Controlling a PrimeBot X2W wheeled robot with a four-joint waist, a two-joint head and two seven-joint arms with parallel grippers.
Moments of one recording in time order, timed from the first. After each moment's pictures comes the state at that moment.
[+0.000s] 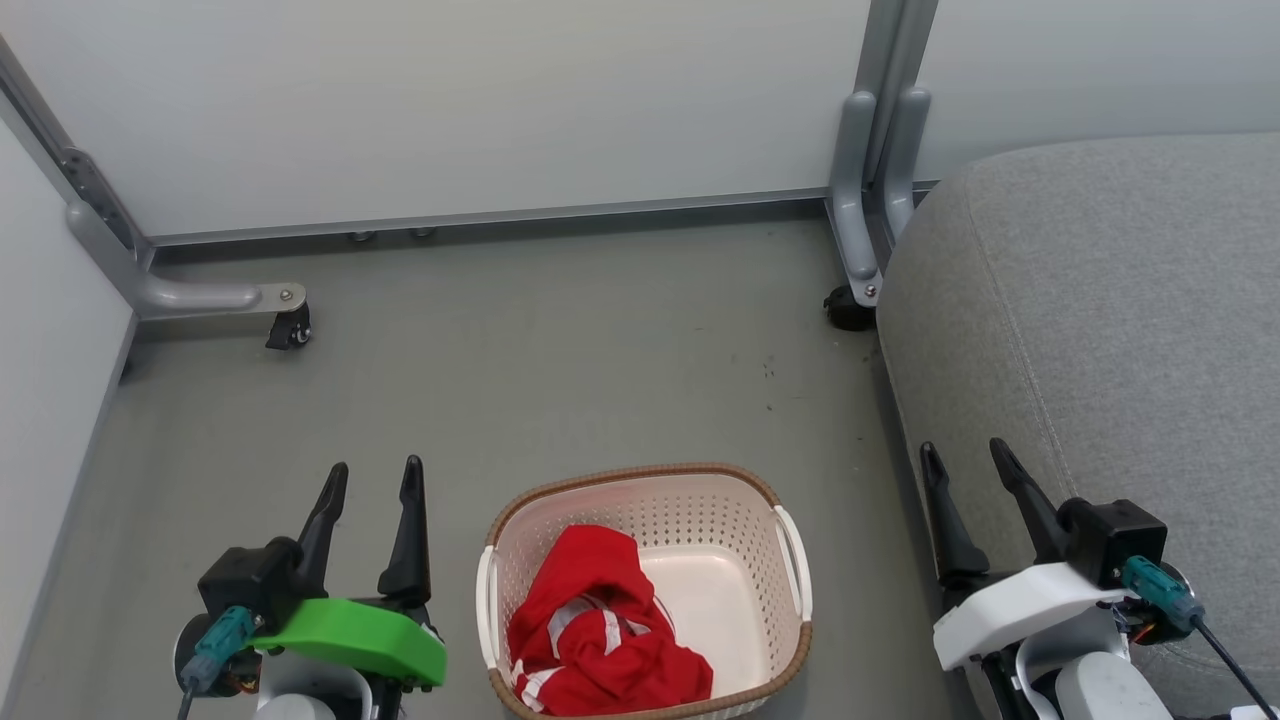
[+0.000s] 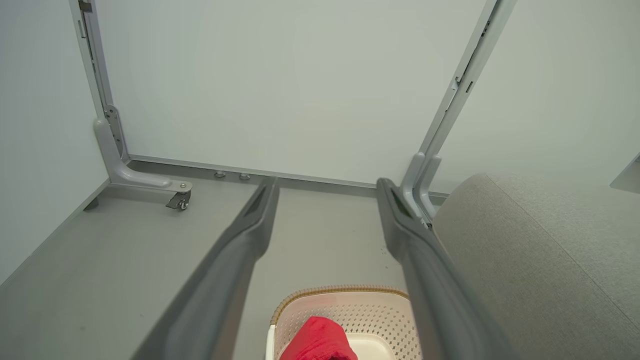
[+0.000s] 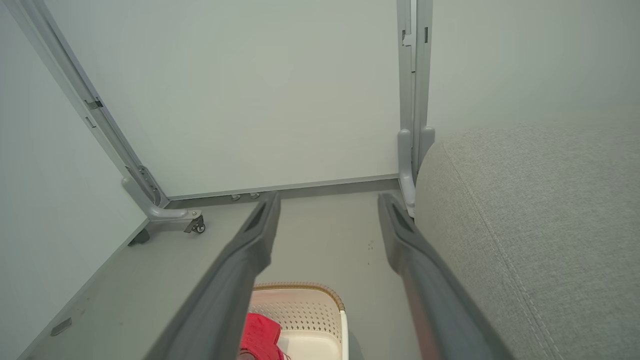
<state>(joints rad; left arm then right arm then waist) -0.09 0.05 -0.09 0.28 -0.34 -0.13 -0.21 -0.07 -0.05 0.06 0.24 0.22 0.13 -0.21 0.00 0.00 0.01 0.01</state>
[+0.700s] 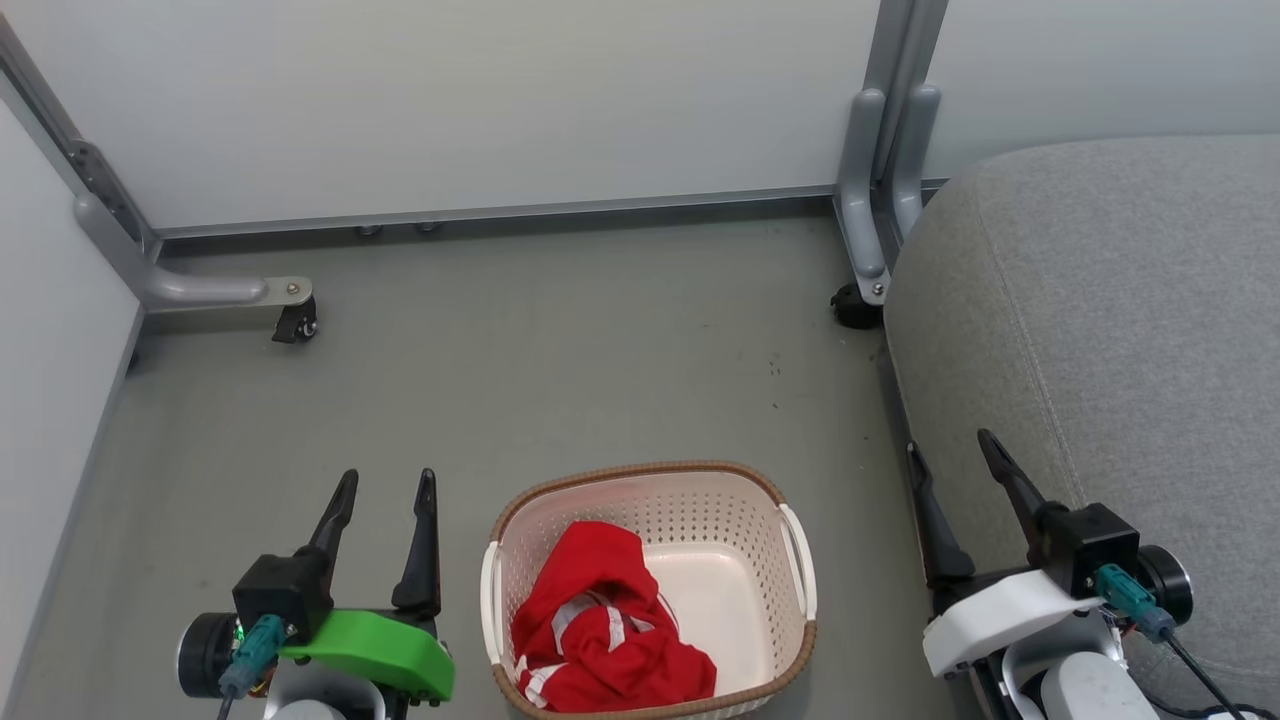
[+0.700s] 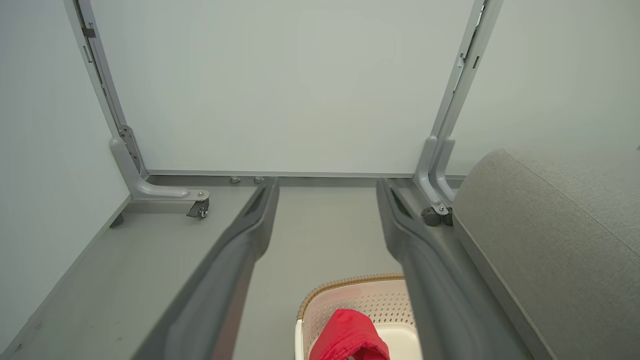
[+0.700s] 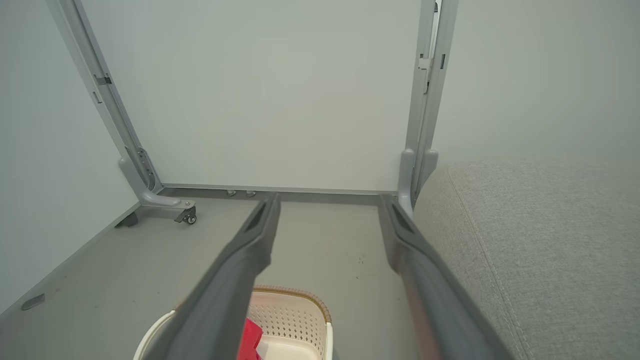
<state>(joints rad) -0.09 0.05 -0.10 0.32 -0.21 -0.12 -0.25 -0.07 -0.05 0.07 0.23 0.09 0.13 -0.25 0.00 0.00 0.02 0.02</state>
